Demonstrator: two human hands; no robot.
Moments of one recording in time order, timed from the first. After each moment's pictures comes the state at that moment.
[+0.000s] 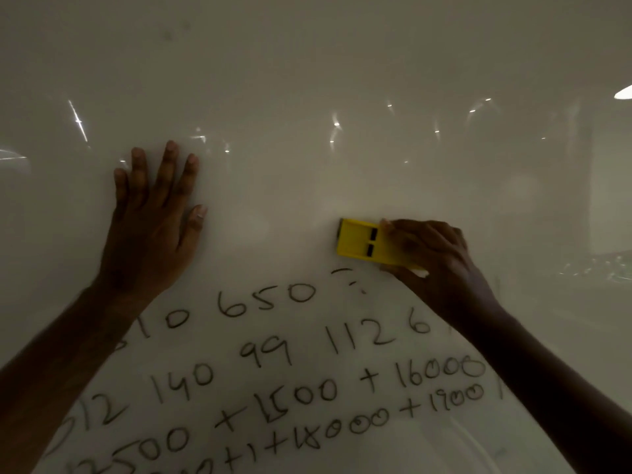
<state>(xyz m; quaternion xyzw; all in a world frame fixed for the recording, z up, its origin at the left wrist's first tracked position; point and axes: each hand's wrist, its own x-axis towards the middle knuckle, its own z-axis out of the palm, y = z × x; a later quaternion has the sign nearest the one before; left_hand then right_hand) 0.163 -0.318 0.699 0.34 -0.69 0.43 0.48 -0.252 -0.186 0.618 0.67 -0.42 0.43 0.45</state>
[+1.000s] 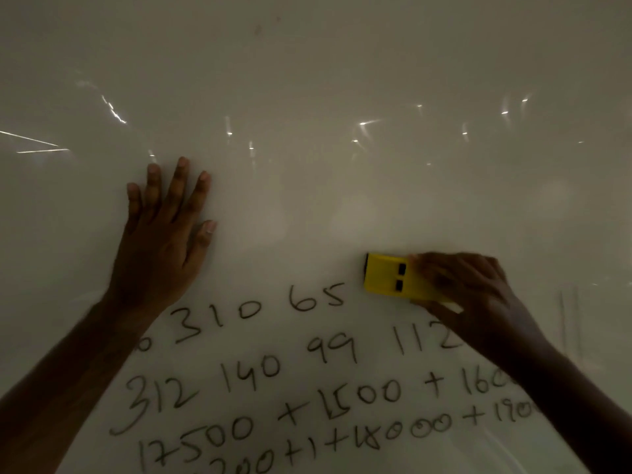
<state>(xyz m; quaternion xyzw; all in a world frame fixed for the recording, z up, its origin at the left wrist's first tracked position) 0.256 -0.334 0.676 0.36 -0.70 0.41 0.47 -0.193 -0.194 0.589 0.69 -0.40 0.37 0.48</state>
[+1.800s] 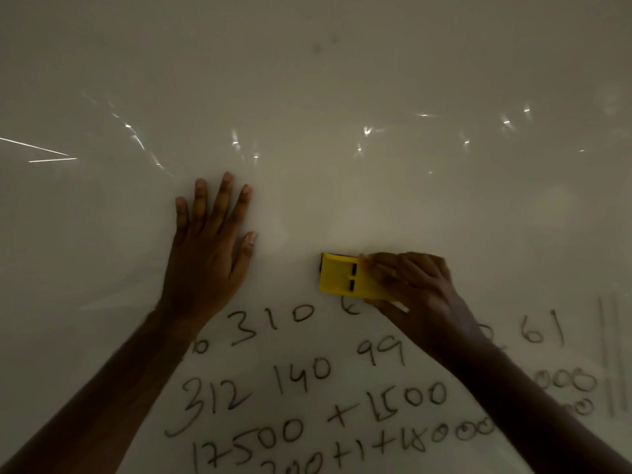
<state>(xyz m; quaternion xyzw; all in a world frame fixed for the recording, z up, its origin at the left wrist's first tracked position) 0.277 -0.339 0.669 0.35 -0.70 0.39 0.49 -0.057 -0.229 0.604 0.70 -0.37 0.40 0.47</state>
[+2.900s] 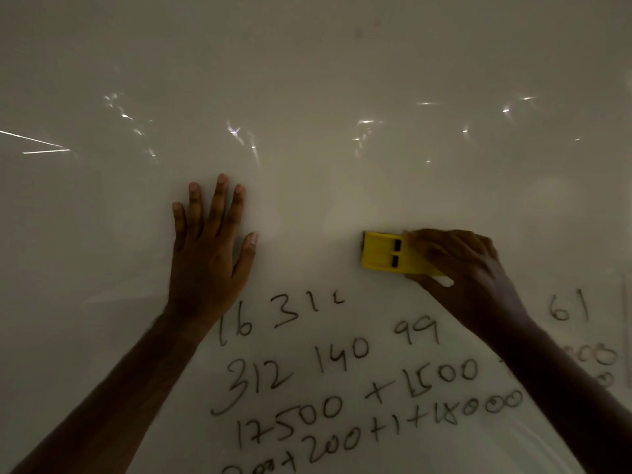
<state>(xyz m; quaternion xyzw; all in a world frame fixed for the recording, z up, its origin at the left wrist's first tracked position) 0.335 -0.351 0.648 0.36 -0.69 0.38 0.50 -0.048 -0.218 0.609 0.65 -0.45 0.39 0.47</state>
